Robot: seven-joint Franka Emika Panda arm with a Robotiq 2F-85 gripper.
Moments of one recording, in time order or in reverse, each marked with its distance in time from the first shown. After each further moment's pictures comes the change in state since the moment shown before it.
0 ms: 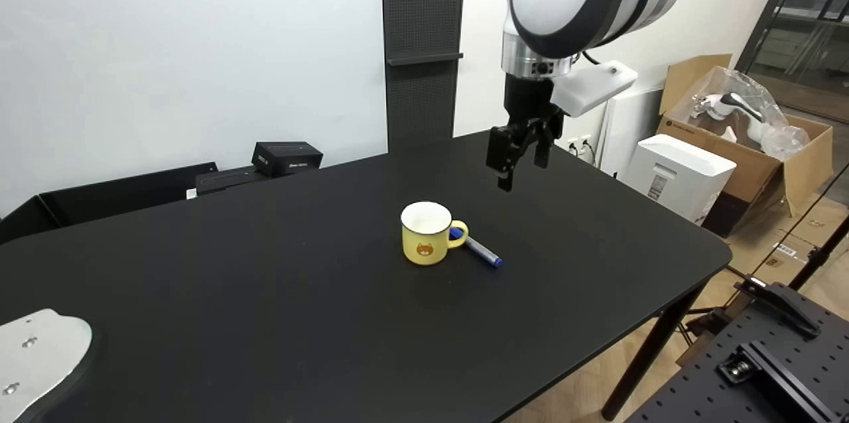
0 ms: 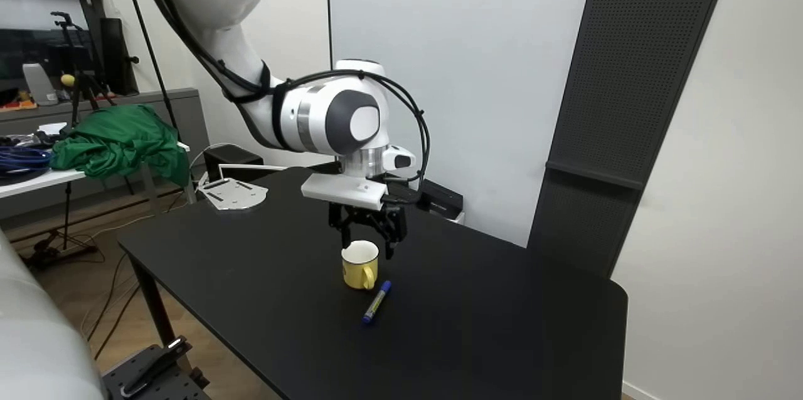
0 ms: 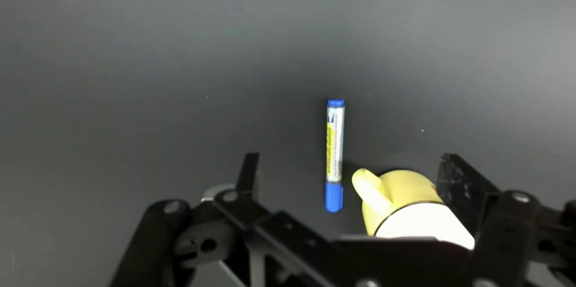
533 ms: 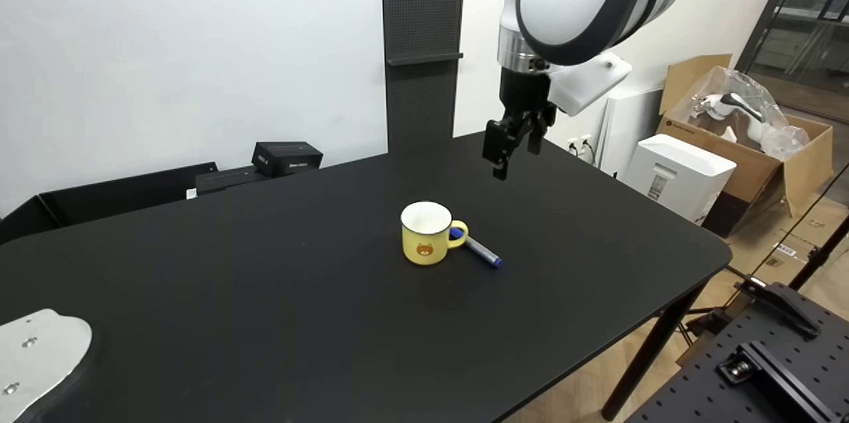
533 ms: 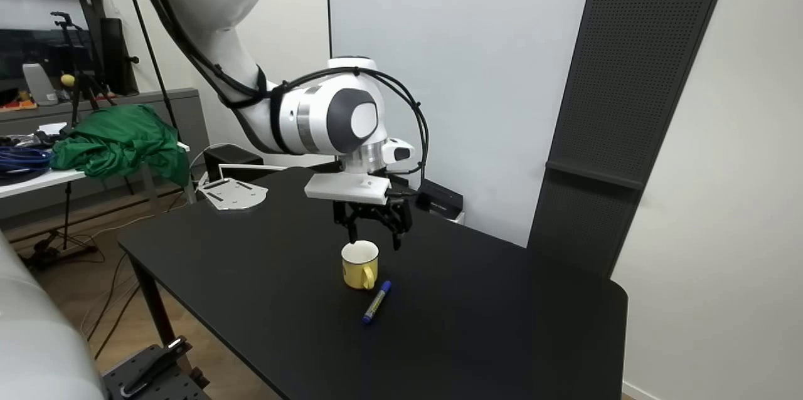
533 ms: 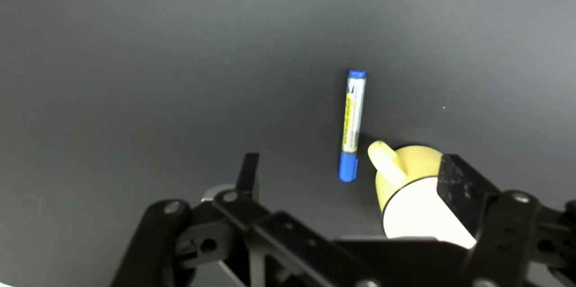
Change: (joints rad) arm 0.002 -0.008 -0.001 -0.003 -0.100 0.079 0.033
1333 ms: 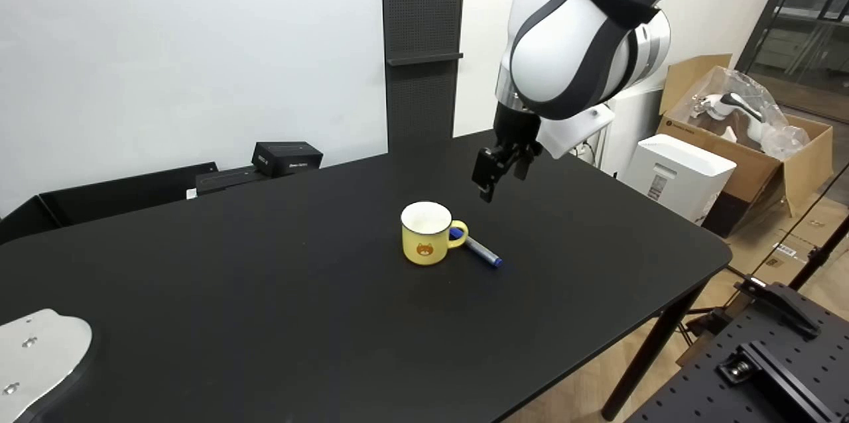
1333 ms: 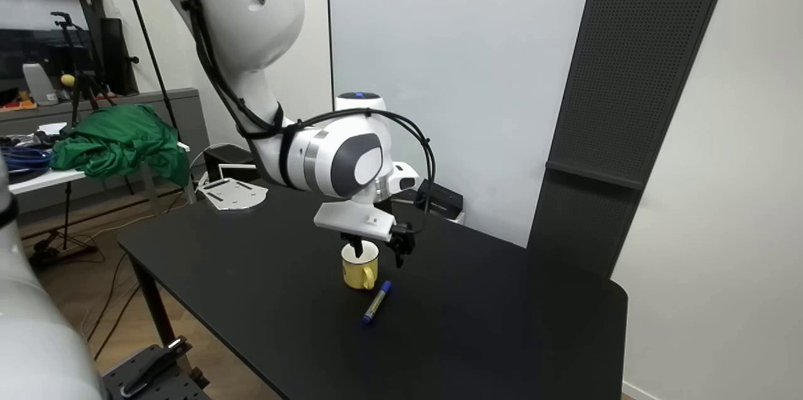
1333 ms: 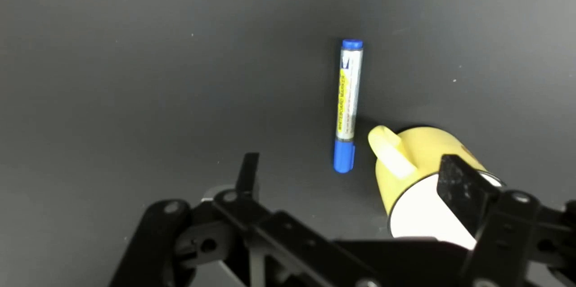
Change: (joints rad) arm -0.010 0.151 -0.018 -0.031 0.096 0.260 -0.056
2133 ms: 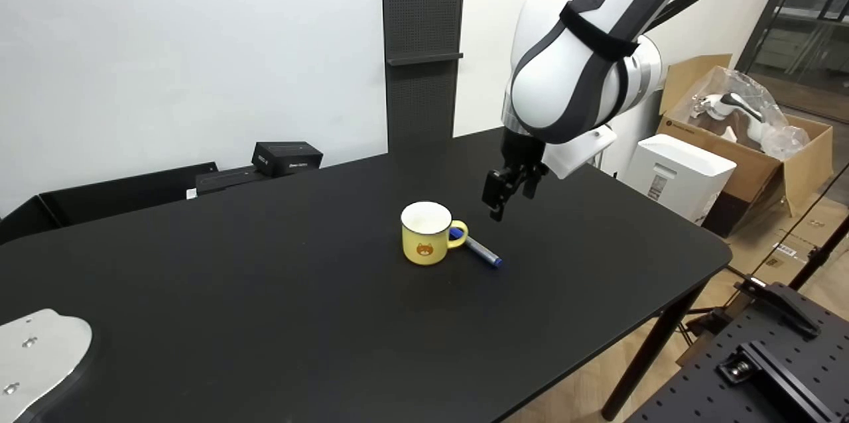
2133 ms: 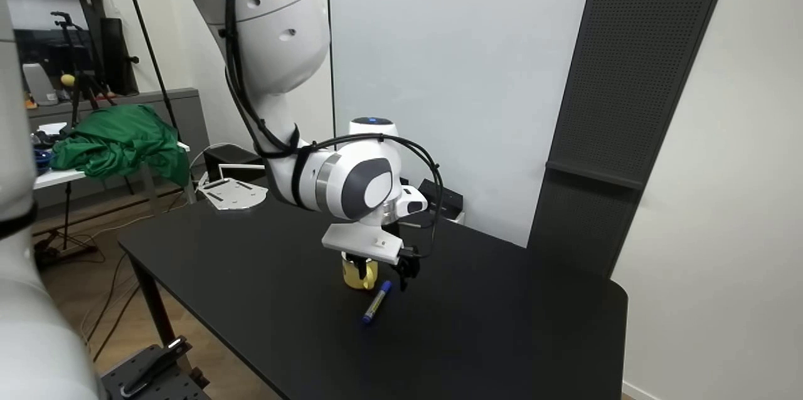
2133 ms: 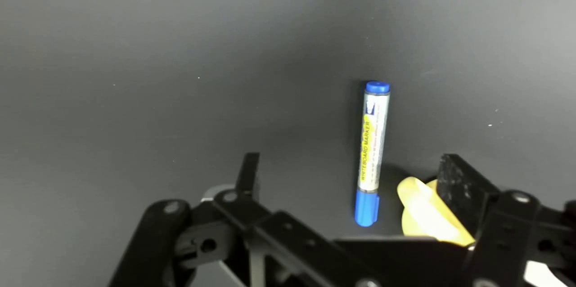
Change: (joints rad) arm -0.011 0.100 -0.027 0.017 -0.013 0.022 -0.020
